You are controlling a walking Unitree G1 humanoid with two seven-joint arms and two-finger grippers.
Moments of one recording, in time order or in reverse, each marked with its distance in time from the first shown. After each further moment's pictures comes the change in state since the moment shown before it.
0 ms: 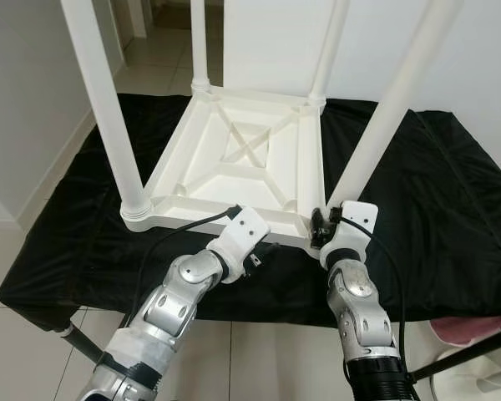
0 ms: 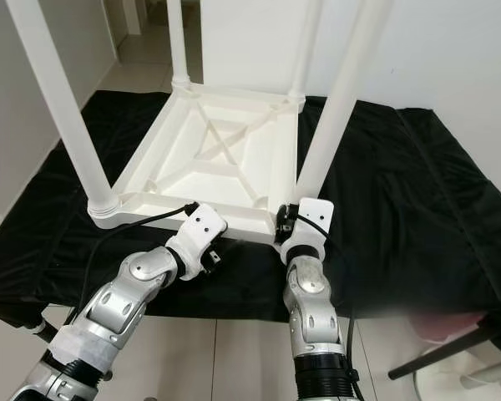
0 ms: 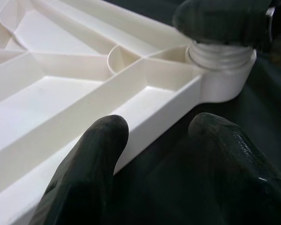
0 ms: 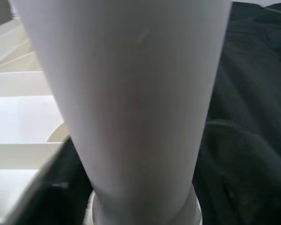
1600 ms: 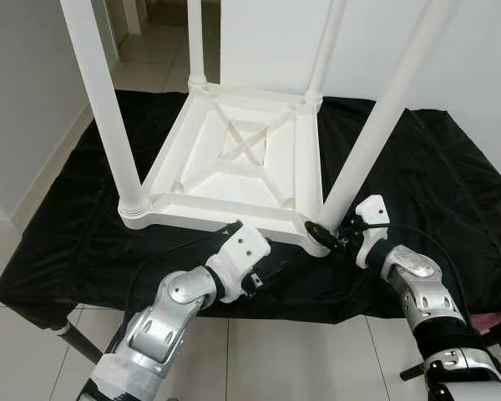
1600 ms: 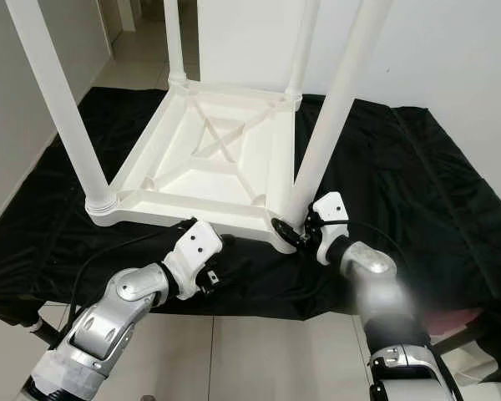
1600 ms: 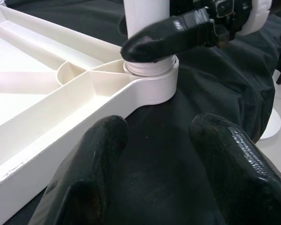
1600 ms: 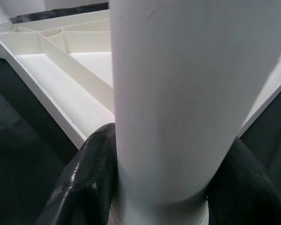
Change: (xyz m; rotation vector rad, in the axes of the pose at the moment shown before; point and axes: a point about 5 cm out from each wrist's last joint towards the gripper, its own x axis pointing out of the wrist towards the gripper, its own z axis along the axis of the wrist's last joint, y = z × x) left arm -0.022 -0.022 -0.001 0.006 -0.079 -0.150; right arm 0.031 -0.055 0.001 -0.274 0.029 0.745
